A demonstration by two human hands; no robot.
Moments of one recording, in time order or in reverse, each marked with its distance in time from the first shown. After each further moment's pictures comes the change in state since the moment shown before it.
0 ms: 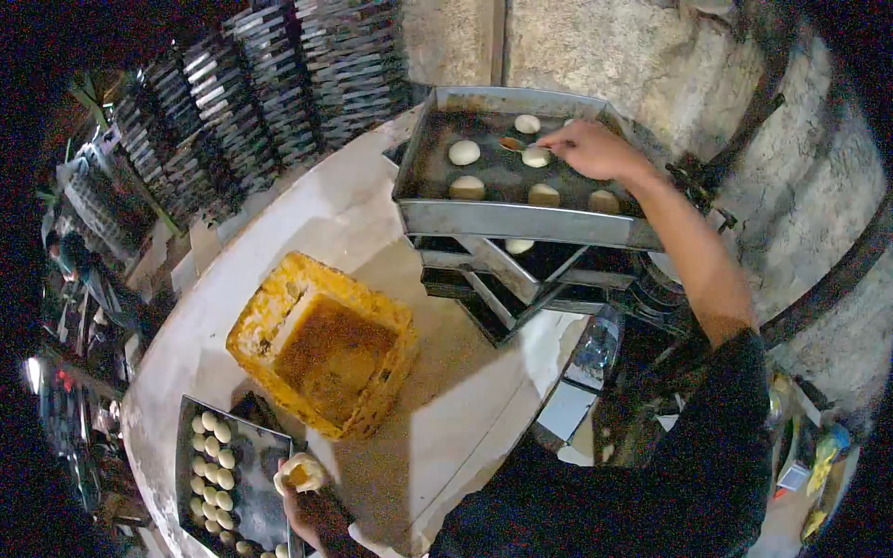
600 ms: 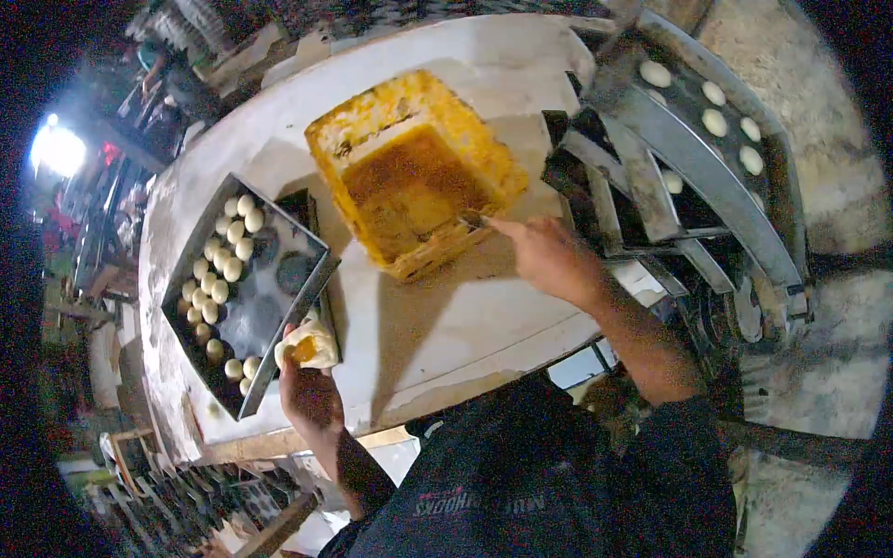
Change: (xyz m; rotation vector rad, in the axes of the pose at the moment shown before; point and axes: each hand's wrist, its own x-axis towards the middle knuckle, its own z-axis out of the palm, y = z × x) left_hand -0.066 0.015 -0.002 -0.074 0.170 0.166; right_hand -0.108 -0.192 0.196 0.386 -0.289 -0.653
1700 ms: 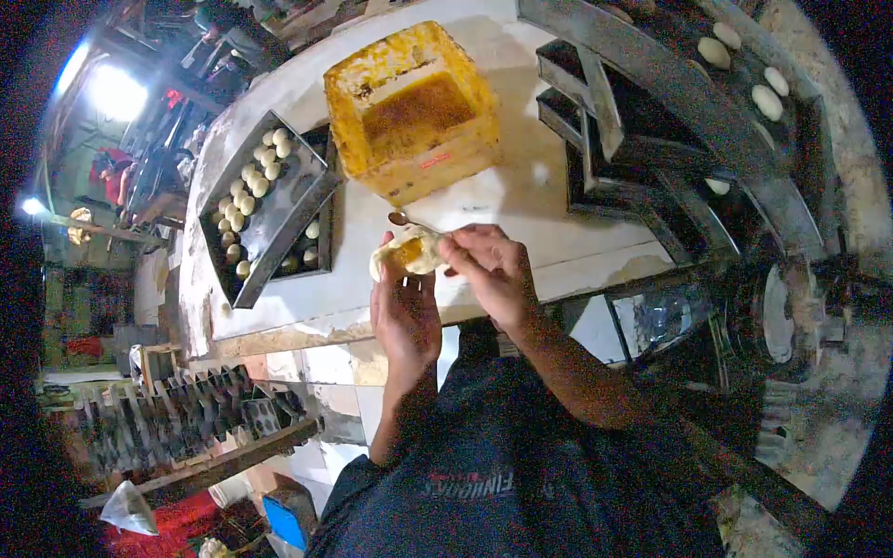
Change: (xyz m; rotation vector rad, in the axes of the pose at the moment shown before) left_hand -0.139 -0.144 0.137 -0.091 -0.004 -0.041; right_hand -0.134 -0.016 0.065 1.501 0.278 0.210
